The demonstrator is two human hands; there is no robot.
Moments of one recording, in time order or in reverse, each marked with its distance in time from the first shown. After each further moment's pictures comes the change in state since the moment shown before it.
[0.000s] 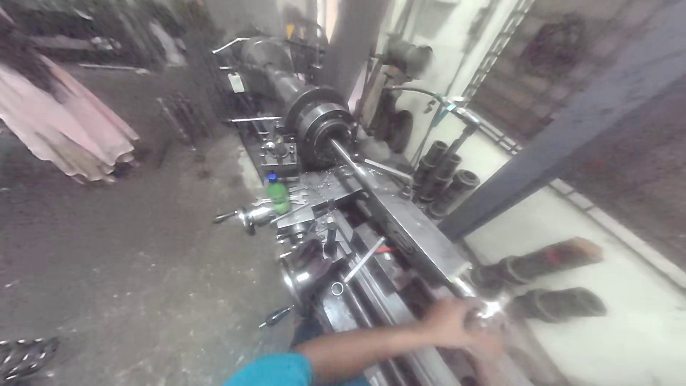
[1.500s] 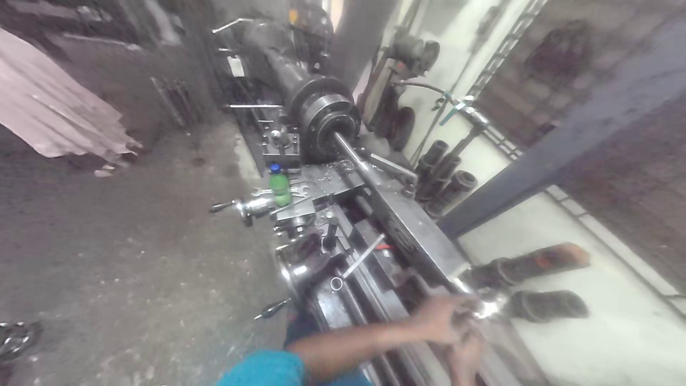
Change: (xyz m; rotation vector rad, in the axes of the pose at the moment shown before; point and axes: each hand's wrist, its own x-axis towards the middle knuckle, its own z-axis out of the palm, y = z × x) left_hand -0.012 -0.013 -0.010 -0.088 0.066 0.112; right_hand -0.033 -0.006 0.040 0.380 0.246 0.016
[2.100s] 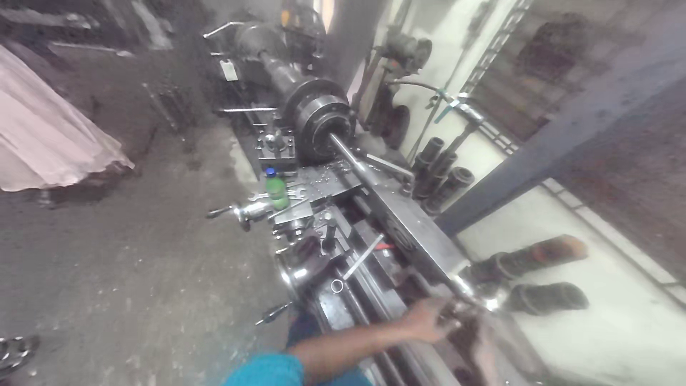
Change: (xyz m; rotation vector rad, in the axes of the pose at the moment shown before) left_hand -0.017 -0.054 0.017 0.020 -0.068 -0.083; right_hand 0.022 -0.079 -0.059 0.502 -0.195 0.376
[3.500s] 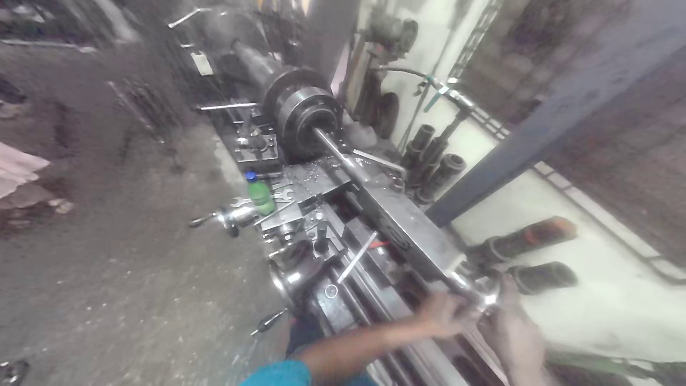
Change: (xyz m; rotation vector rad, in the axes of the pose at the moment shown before) left_hand 0.028 0.040 -0.008 -0.024 -0.037 0.012; right_hand 0.046 0.017 -0.037 -0.999 0.213 -0.418
